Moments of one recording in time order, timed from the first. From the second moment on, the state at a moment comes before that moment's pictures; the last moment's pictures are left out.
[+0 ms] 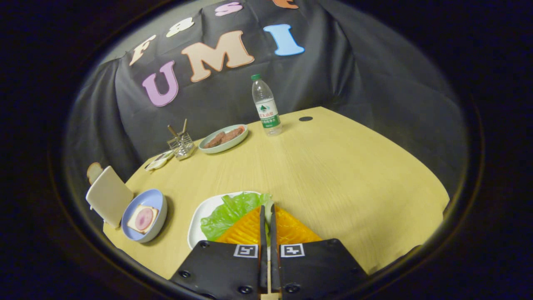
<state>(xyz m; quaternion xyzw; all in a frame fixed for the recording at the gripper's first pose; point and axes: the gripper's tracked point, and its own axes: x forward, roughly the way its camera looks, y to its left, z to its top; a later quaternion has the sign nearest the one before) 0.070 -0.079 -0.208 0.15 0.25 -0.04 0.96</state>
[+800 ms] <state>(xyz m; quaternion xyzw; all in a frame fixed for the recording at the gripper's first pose) 0.068 0.075 -0.092 0.13 0.13 0.07 0.98</state>
